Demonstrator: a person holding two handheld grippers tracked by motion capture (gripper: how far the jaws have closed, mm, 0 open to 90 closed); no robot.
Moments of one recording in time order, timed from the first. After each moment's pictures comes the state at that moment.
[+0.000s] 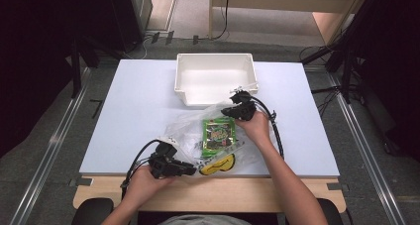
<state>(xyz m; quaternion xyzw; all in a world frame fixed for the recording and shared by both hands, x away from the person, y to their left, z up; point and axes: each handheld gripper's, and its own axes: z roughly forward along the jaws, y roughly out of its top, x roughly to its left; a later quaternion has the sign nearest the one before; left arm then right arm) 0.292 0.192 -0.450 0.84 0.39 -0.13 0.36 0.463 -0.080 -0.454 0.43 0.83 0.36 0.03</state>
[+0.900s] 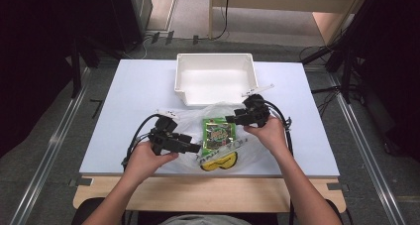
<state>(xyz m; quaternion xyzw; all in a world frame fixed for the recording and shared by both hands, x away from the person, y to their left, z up) 0.336 0.185 -0.399 0.83 0.38 -0.09 0.39 0.422 -0.112 -0.422 0.40 0.83 0.40 0.02</state>
